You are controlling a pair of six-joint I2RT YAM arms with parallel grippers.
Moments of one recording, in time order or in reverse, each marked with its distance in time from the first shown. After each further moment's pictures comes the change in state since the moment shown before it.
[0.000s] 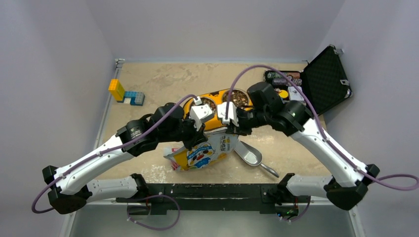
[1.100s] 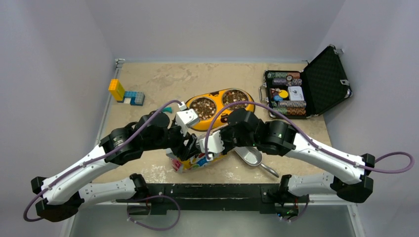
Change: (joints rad) left arm -0.008 -0.148 -0.060 -0.090 -0.023 -0.079; right arm 0.418 -0.097 -0.222 0.294 0.574 -0.245
